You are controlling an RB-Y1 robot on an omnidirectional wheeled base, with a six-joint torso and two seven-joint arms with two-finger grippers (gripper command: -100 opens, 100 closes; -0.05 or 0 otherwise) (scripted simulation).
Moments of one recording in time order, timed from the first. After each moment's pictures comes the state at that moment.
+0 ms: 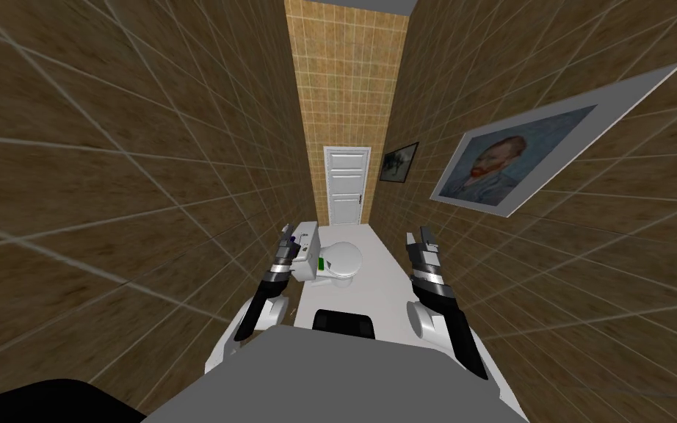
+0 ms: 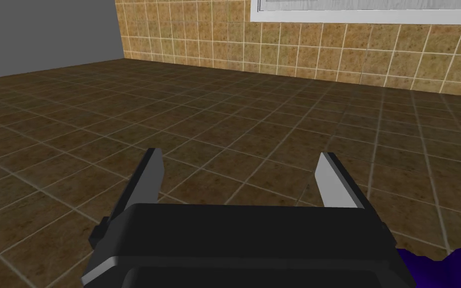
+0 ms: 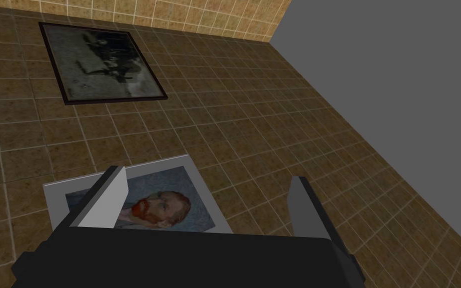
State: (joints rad) left arm 0.52 0.13 -0.03 -2.21 -0.02 -0.39 0.06; right arm 0.46 0.00 -0.03 -2.24 -0.01 -0.42 0.09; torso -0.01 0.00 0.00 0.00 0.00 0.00
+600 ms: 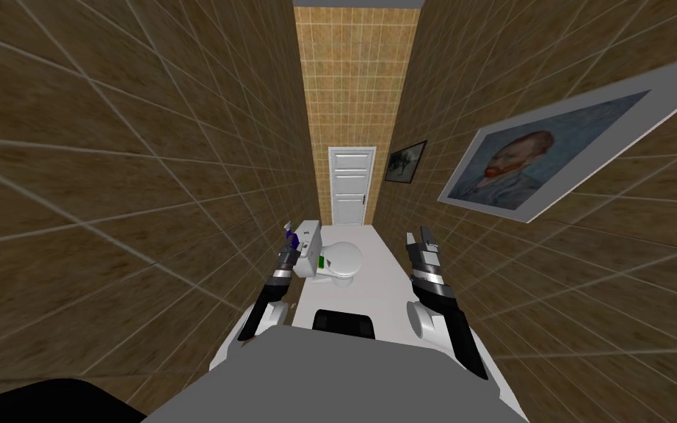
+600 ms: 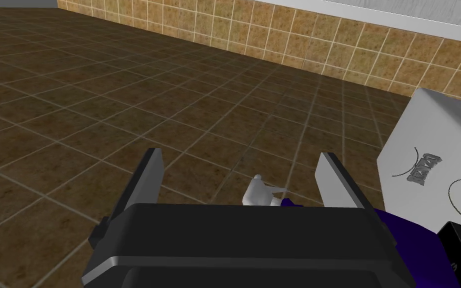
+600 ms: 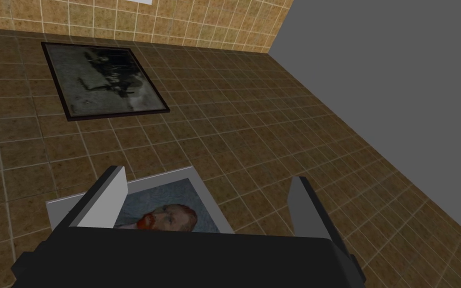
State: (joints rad) left arm 0.53 0.15 -0.03 -2.07 0.05 -0.40 0.21; right arm 0.46 0.00 -0.03 -2.24 -0.01 -0.42 0.09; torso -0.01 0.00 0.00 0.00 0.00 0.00
